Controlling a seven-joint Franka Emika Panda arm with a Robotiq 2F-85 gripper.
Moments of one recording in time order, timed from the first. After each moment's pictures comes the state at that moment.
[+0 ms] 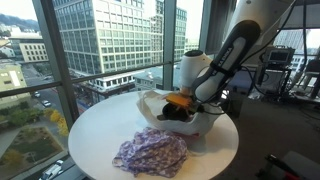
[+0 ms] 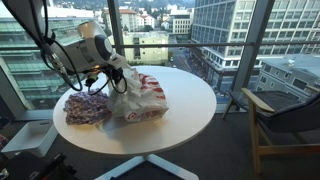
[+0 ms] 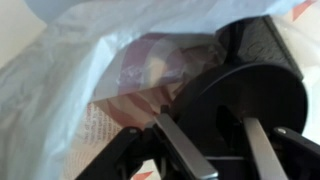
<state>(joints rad) 0.71 0.33 -0.48 -2.34 -0.37 2.88 1.58</state>
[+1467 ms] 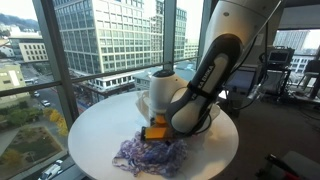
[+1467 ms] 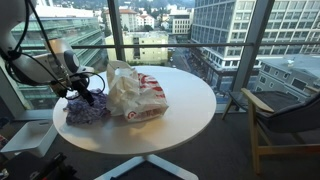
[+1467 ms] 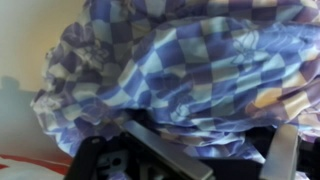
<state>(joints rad) 0.70 0.48 -0.13 -2.24 -0.28 2.85 1.18</state>
